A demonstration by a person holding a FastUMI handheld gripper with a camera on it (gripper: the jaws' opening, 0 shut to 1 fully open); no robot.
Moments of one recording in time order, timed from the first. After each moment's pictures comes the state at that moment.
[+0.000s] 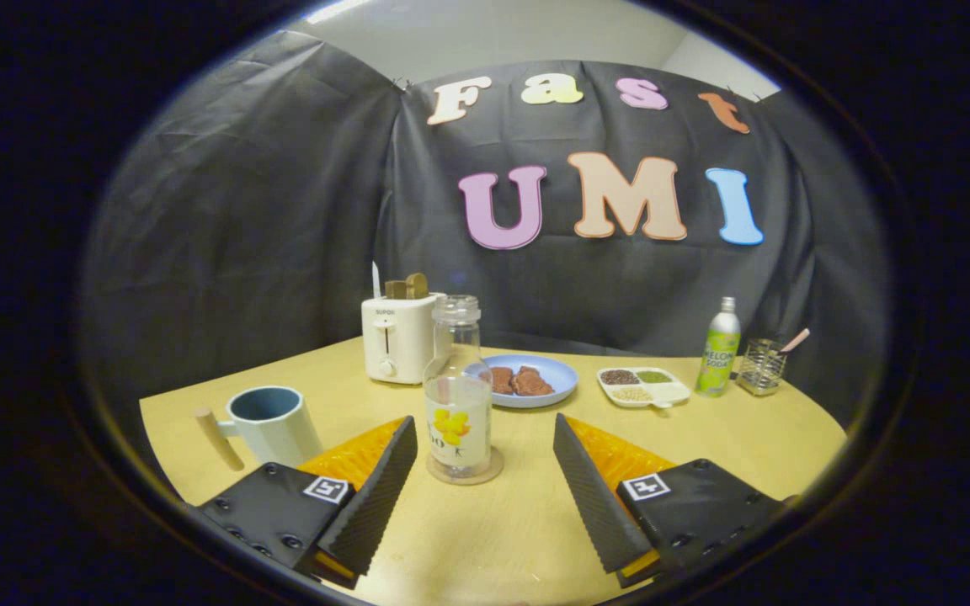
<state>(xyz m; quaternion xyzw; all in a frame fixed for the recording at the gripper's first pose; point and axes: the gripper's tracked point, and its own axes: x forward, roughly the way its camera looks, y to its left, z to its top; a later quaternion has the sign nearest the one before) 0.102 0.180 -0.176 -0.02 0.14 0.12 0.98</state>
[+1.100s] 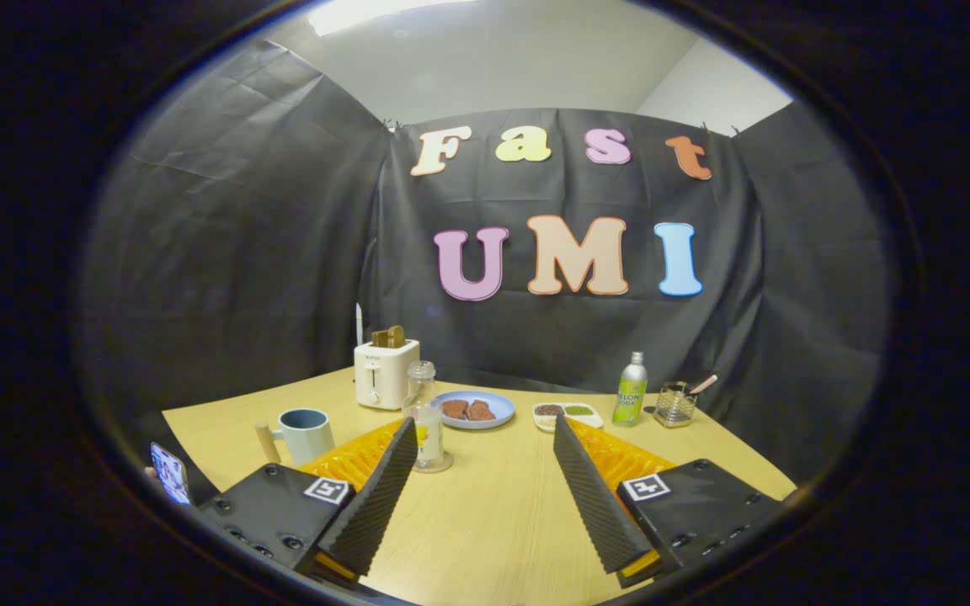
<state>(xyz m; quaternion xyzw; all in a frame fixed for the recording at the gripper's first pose) 0.000 0.101 -0.061 -0.03 0.08 0.08 0.99</state>
